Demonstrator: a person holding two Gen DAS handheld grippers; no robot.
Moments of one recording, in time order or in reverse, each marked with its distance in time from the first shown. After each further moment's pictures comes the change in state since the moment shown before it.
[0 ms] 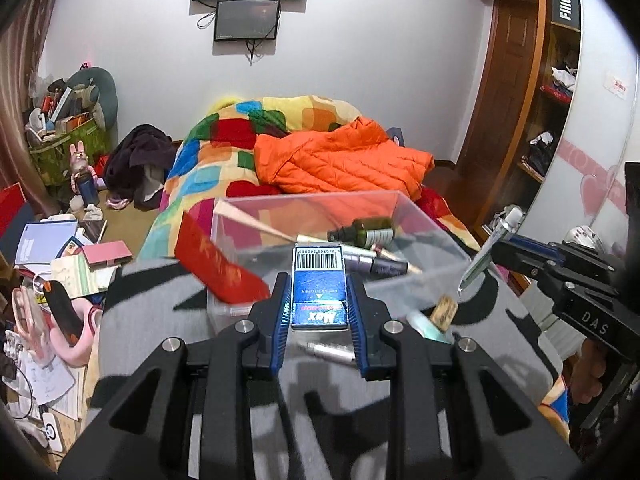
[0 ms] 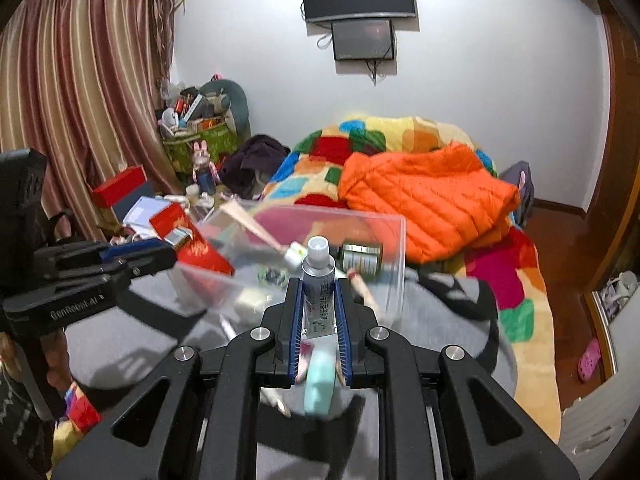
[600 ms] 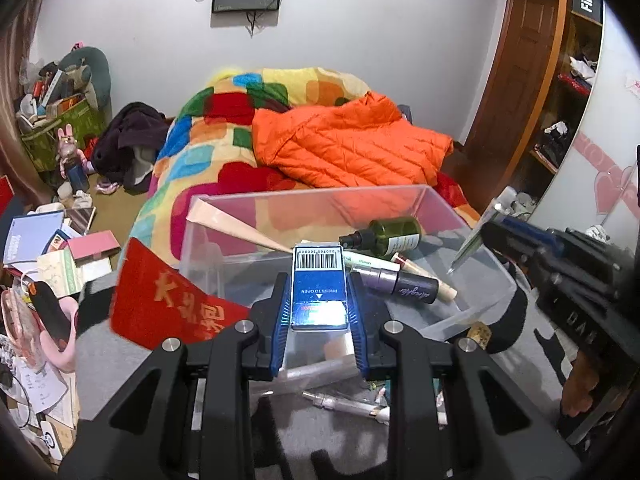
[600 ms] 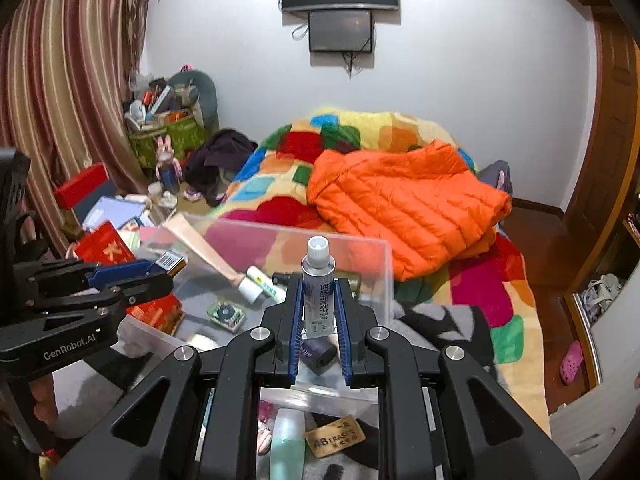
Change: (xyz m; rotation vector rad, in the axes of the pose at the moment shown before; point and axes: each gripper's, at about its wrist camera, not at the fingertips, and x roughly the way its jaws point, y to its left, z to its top) left arm 0.079 0.010 0.022 -0.014 0.112 0.003; right arm 0.072 -0.007 0.024 -0.012 0.052 -0.116
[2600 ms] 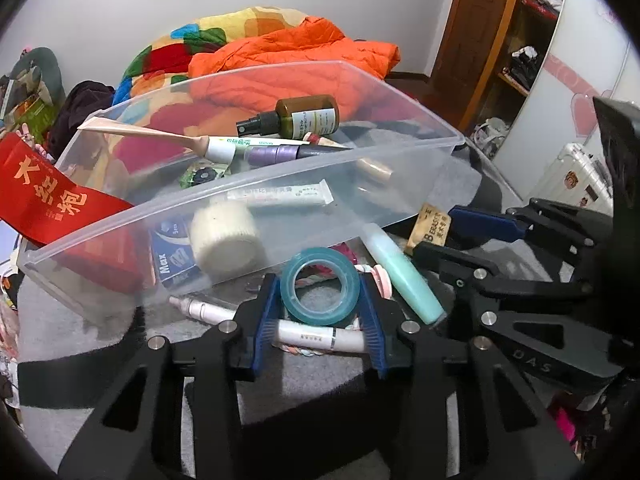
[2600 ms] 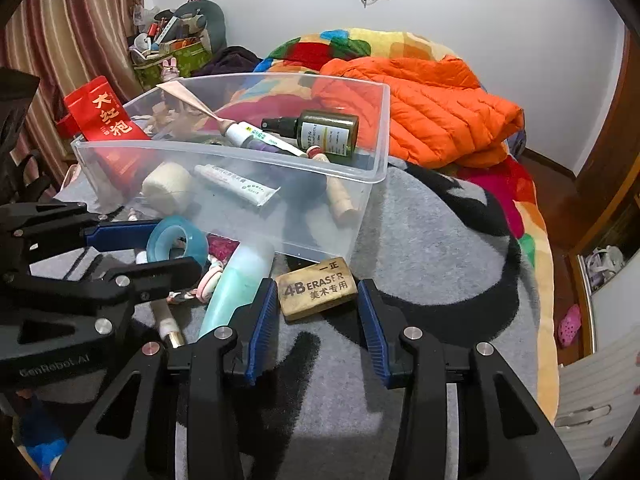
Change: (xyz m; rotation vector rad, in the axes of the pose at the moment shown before) left arm 0.030 -0.071 -0.070 0.134 0.189 -0.082; right arm 0.013 -0.023 -0.094 -0.045 0.244 0.037
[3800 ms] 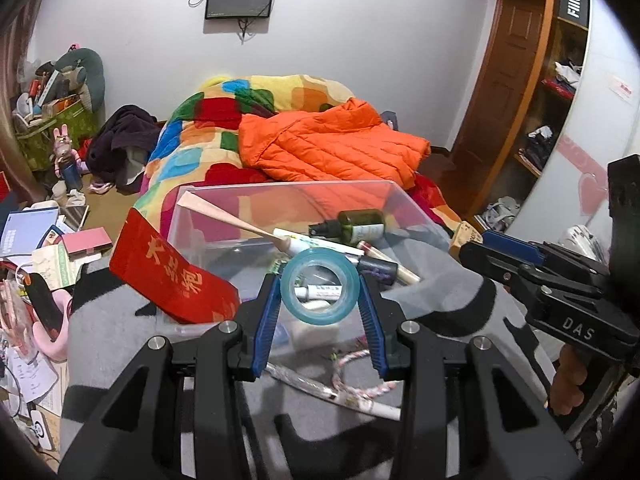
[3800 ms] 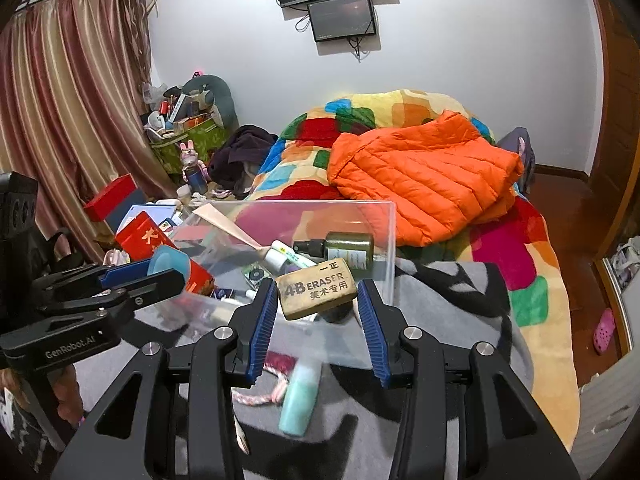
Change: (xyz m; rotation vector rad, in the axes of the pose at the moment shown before) left arm -0.077 0.050 0.034 -0.135 -0.225 0.045; right arm -0.055 -0.001 0.061 0.134 -0.213 0.112
